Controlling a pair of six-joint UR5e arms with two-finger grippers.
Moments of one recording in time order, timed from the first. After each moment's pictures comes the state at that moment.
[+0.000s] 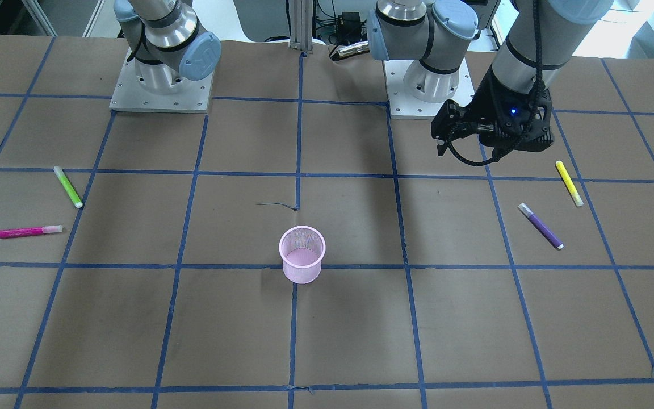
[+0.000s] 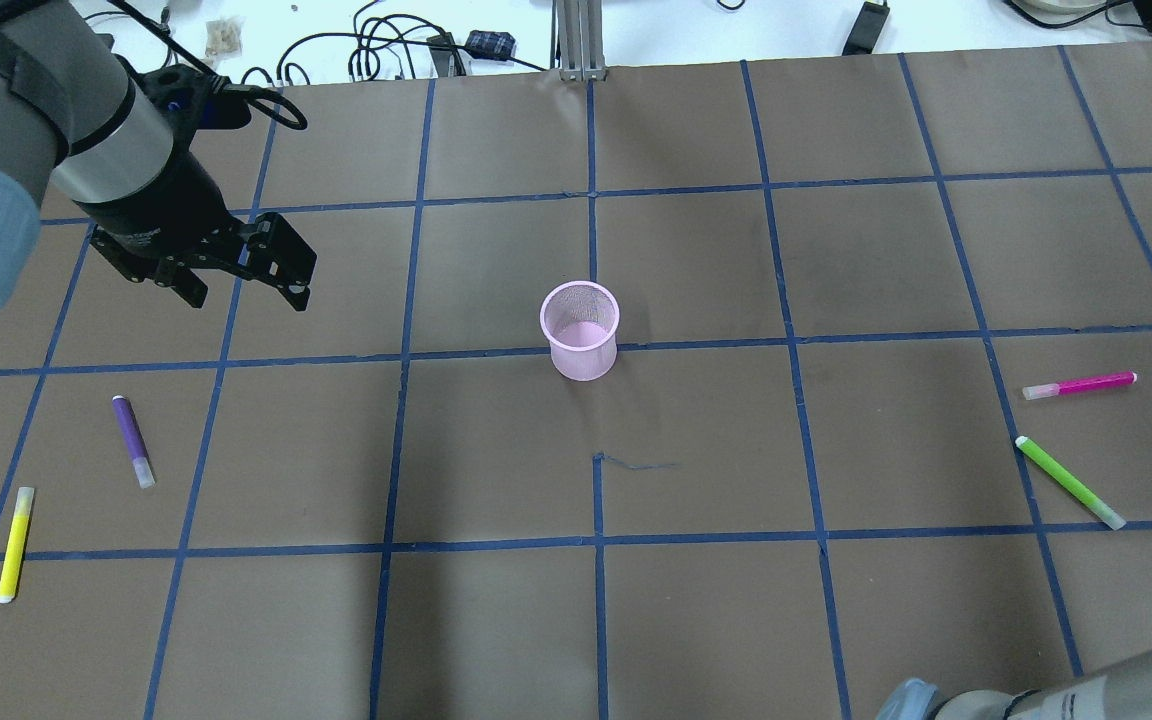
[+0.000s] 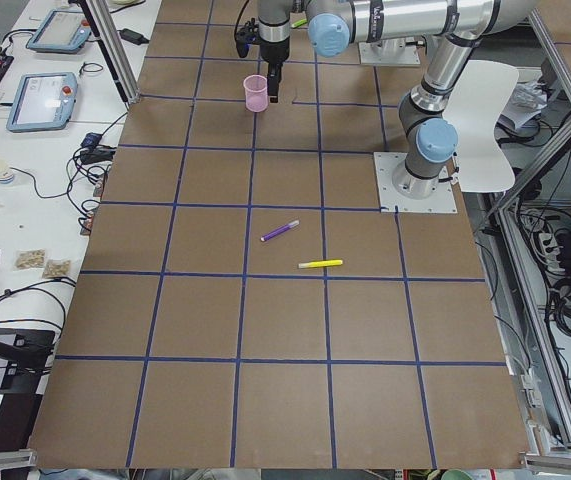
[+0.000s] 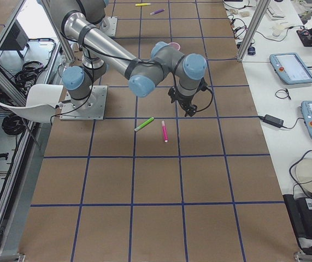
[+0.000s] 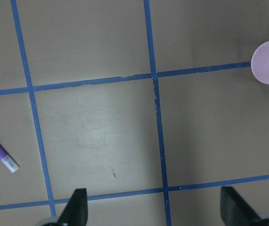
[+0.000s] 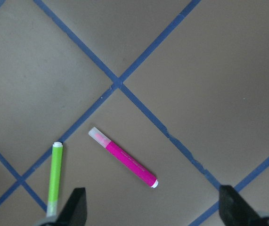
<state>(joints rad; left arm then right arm) -1.48 -1.52 -1.71 -1.51 1.55 0.19 0.87 -1.26 1.55 -1.71 -1.44 -1.57</state>
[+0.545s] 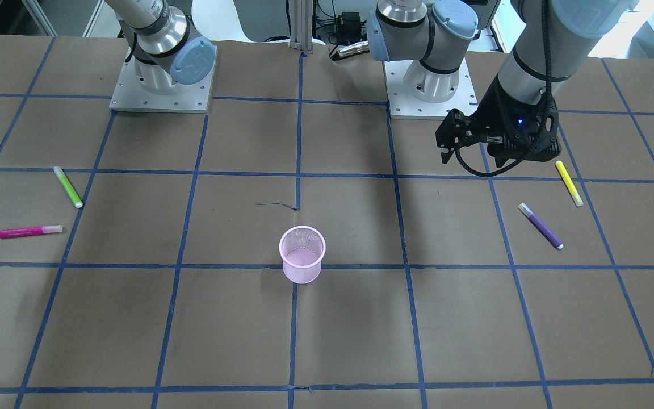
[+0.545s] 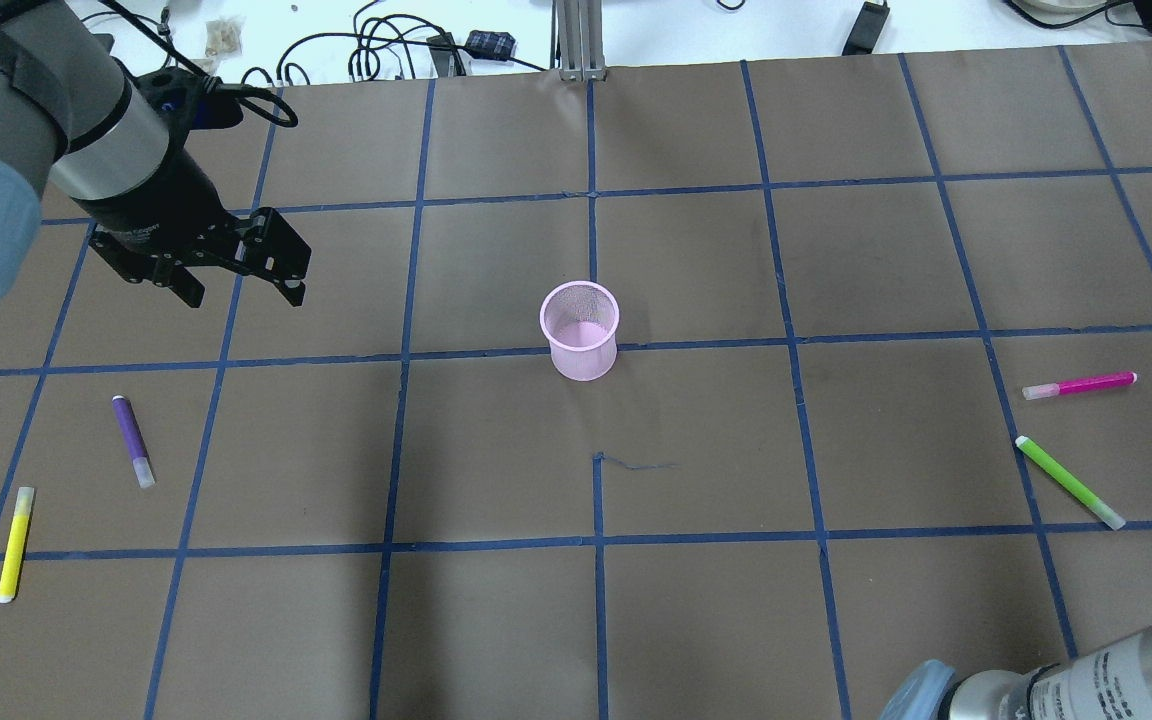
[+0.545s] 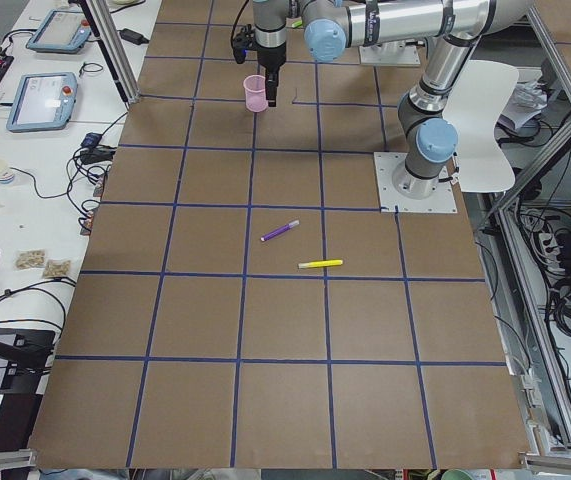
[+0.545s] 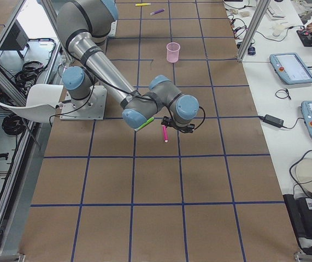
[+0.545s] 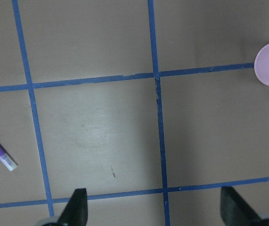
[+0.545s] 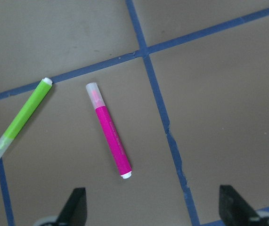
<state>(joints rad) -1.44 -1.55 -1.71 -1.48 1.55 0.16 0.78 -1.20 1.59 -1.73 -1.39 -2.24</state>
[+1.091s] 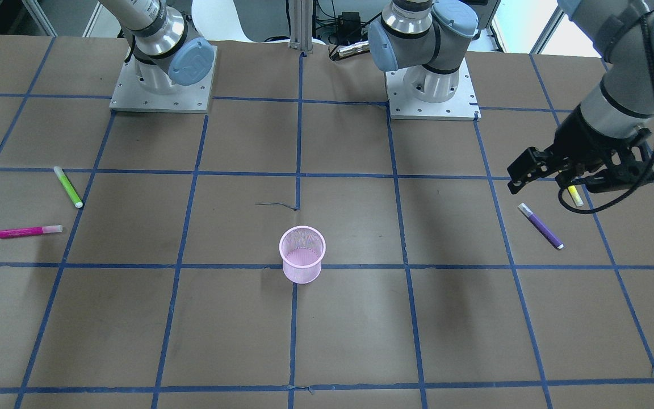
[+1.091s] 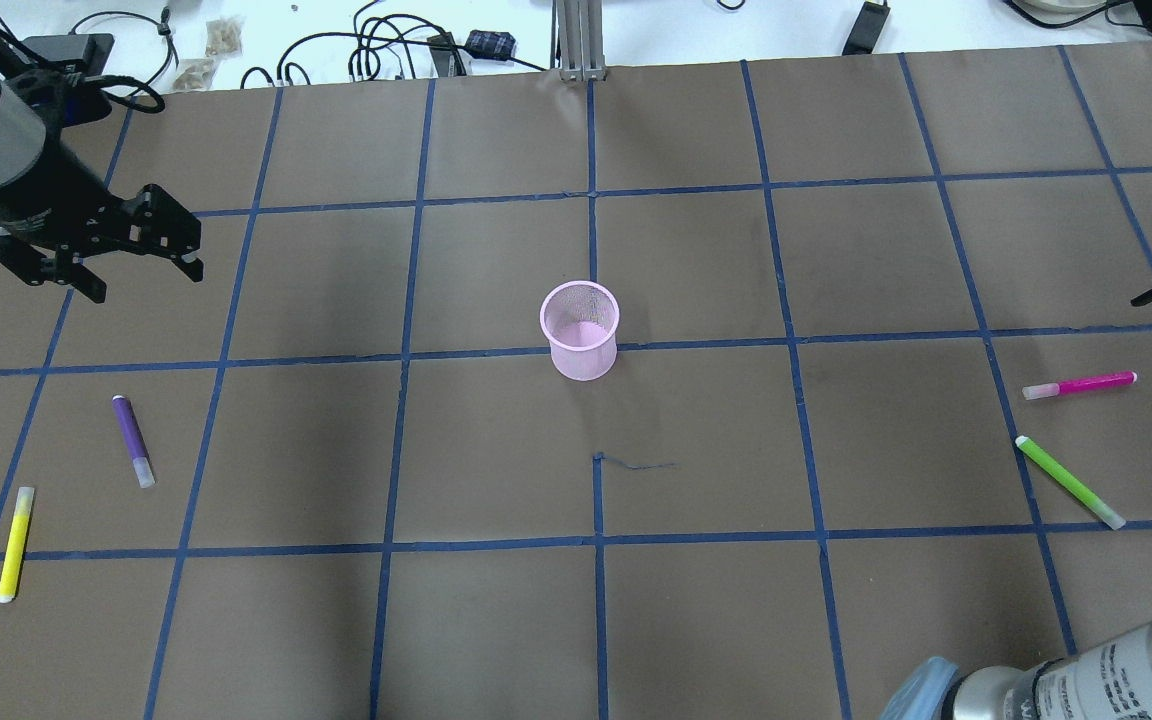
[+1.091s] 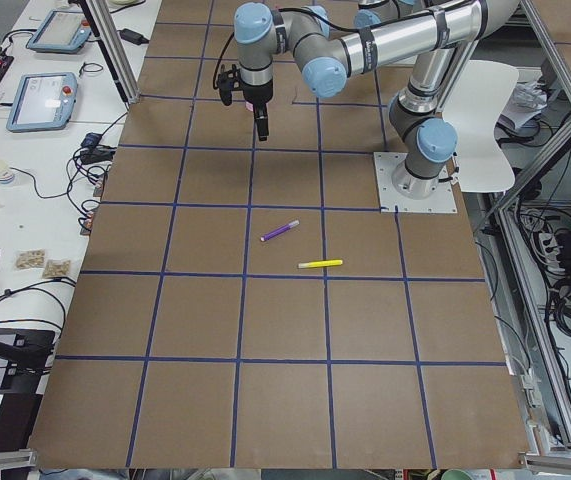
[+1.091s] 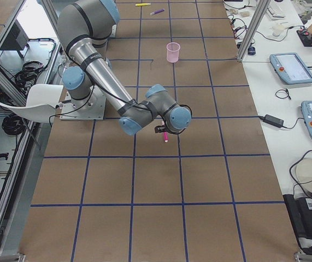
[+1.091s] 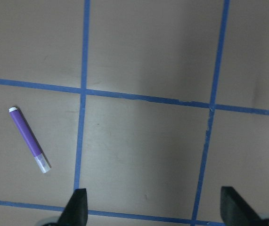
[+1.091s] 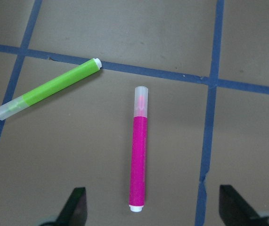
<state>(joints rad) -1.20 -1.62 -1.71 -1.42 1.55 0.16 0.77 -1.17 1.69 -1.74 -1.34 -2.66</state>
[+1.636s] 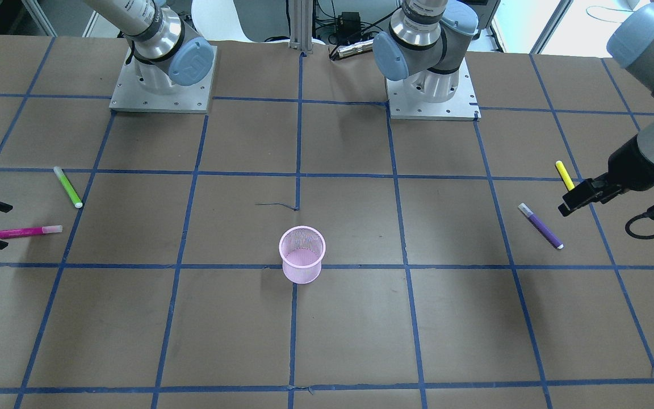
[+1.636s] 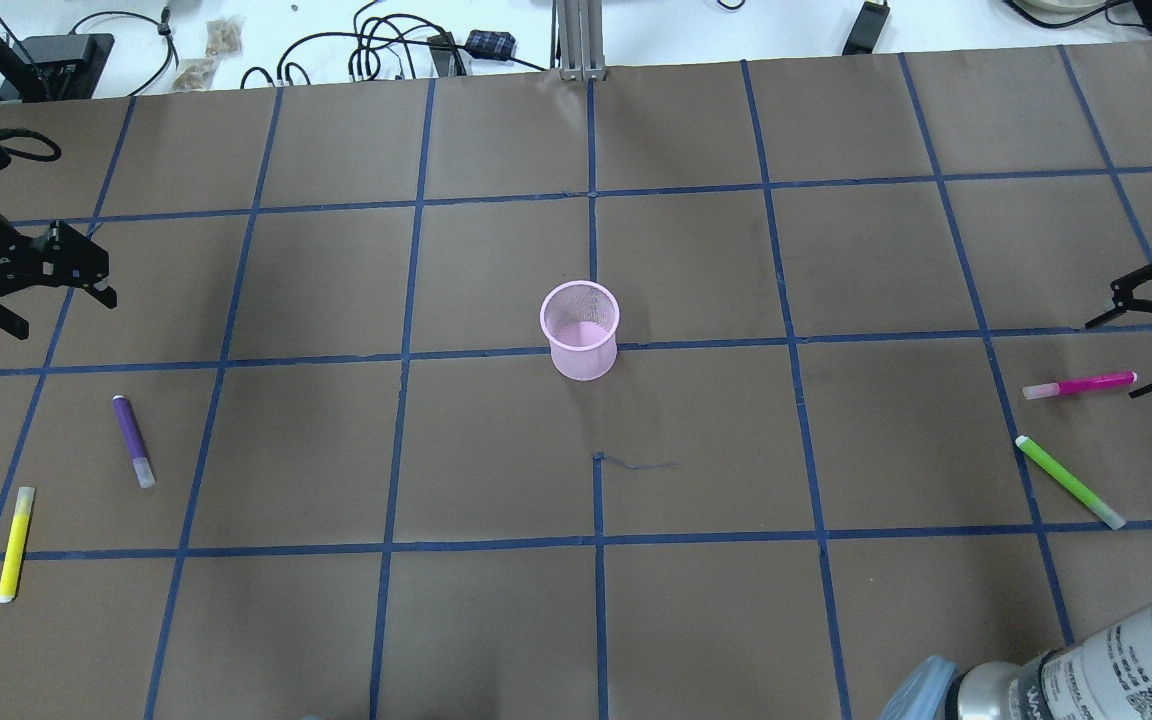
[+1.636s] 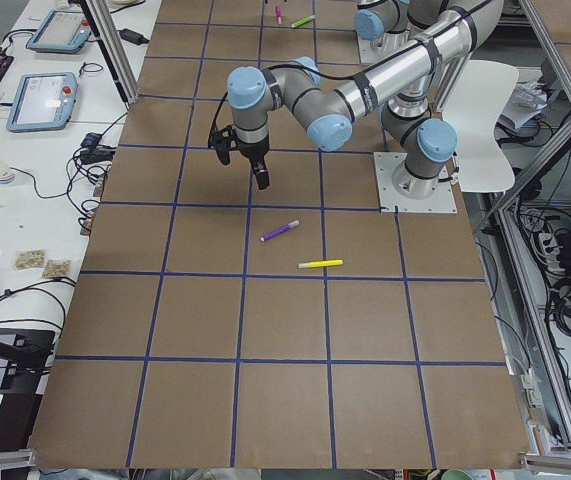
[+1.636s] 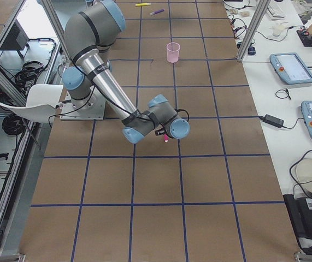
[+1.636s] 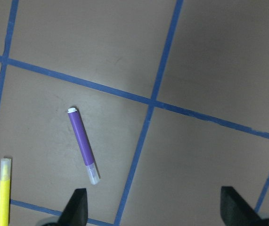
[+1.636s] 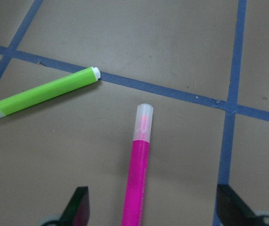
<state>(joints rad) -1.00 -1.74 -1.74 -1.28 1.55 0.22 0.77 -1.09 1.70 -1.74 -1.30 -2.71</state>
